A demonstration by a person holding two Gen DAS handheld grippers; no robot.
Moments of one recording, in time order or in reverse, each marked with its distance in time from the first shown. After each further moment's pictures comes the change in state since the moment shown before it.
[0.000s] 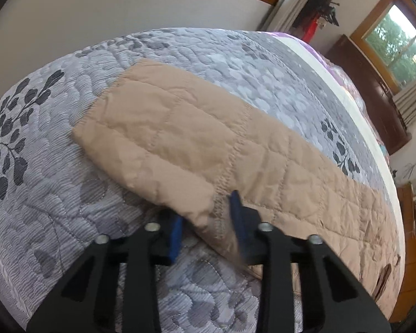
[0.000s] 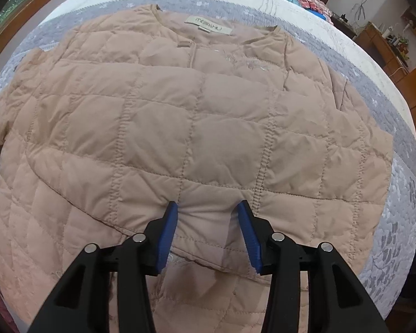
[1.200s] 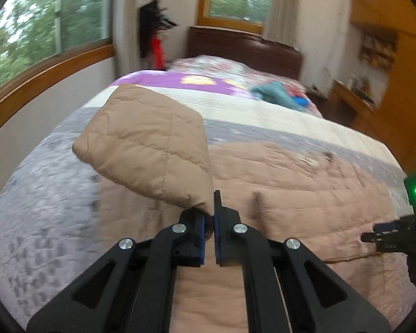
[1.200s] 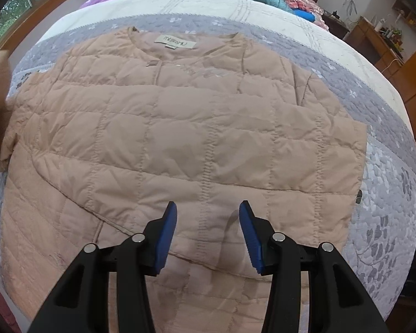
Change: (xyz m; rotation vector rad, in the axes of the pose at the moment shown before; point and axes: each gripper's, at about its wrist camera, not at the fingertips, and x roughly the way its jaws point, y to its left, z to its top) left arm -0.109 -0.277 -0.163 0.744 -0.200 -0.274; right arm -0.027 -0.044 -0.009 0.046 -0.036 0.018
